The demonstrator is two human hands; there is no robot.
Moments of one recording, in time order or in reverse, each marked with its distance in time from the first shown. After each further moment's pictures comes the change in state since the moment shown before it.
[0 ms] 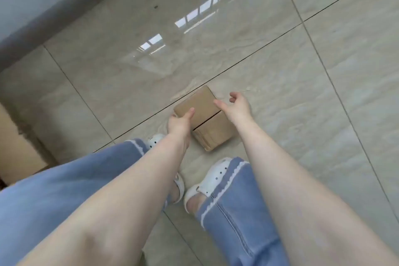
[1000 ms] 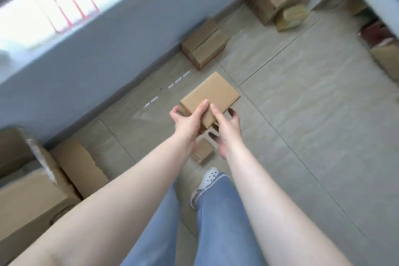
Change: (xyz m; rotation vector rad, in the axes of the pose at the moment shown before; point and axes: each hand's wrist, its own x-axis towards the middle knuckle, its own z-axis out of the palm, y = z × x) left_hand -0.408 0.142 -0.122 -0.111 -0.361 0.328; right_hand -0.387 -0.199 -0.186 1.024 0.043 0.021
